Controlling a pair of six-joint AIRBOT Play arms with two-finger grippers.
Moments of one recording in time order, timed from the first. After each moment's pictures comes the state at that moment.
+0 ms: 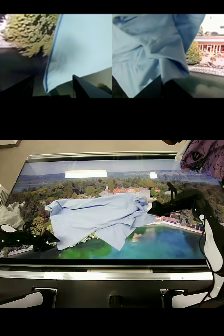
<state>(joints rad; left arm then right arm) 0.39 -1.38 0.77 0.97 -1.17 -1.44 -0.13 -1.67 1.39 2.32 -1.19 -1.89</state>
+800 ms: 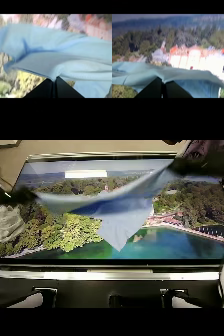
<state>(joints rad) 0.32 -1.29 1.53 0.88 -1.20 -1.35 -0.13 -1.36 1.86 2.23 -1.14 -1.78</state>
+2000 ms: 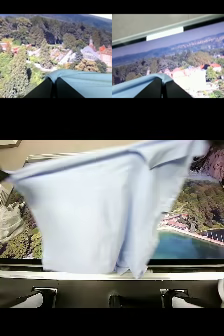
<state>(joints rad) 0.26 -1.30 1.71 1.23 -1.20 -1.54 -0.12 -1.42 2.04 1.94 -1.09 -1.44</state>
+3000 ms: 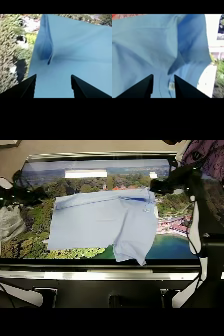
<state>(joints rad) 0.26 -1.77 1.75 1.23 -1.18 -1.62 -0.05 -1.93 2.02 1.97 -1.23 -1.62</state>
